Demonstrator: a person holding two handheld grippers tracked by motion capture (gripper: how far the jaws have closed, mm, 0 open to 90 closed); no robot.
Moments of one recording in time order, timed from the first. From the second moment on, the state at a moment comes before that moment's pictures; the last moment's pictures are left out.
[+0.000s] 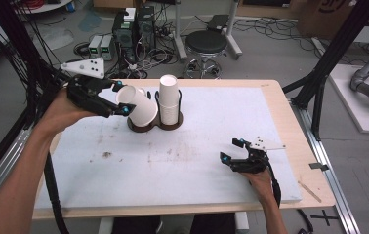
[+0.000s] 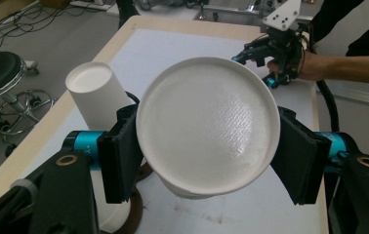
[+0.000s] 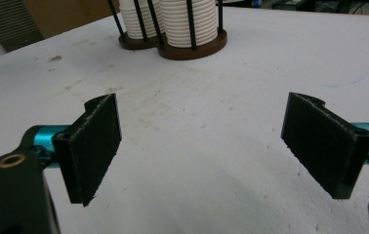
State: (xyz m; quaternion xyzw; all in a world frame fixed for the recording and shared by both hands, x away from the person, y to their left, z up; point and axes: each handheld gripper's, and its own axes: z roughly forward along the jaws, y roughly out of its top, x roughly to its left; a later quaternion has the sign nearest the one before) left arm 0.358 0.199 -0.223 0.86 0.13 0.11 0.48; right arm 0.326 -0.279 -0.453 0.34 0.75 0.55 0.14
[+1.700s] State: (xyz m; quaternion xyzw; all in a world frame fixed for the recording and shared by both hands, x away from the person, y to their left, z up) left arm 0.324 0.224 -0.343 0.81 0.17 0.06 0.56; right arm 0.324 -0.279 -0.453 0.33 0.75 0.55 0.14
